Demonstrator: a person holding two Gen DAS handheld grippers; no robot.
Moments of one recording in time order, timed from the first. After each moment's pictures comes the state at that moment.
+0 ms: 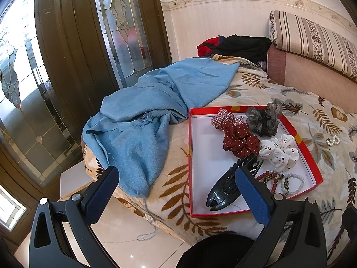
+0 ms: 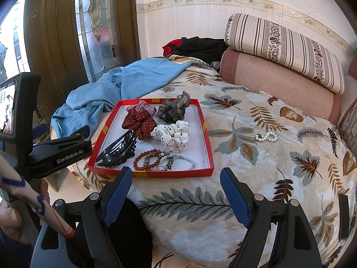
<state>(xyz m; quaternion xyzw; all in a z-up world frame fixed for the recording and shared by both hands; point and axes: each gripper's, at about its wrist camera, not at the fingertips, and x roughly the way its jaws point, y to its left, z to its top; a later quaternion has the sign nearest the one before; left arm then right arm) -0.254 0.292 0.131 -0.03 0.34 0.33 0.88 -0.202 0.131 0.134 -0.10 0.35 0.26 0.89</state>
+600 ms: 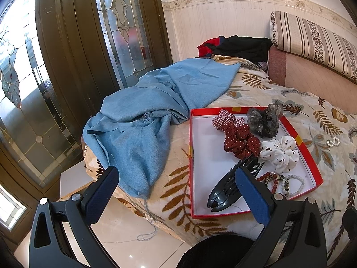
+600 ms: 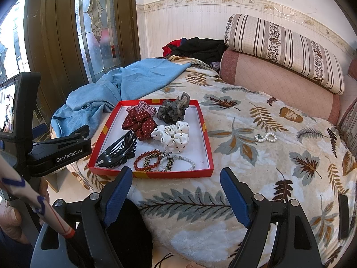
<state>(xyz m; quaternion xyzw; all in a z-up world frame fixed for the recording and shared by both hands) -0.254 0.294 0.132 -0.03 0.34 0.33 0.88 -0.202 0.131 0.134 -0.10 0.35 0.26 0.89</state>
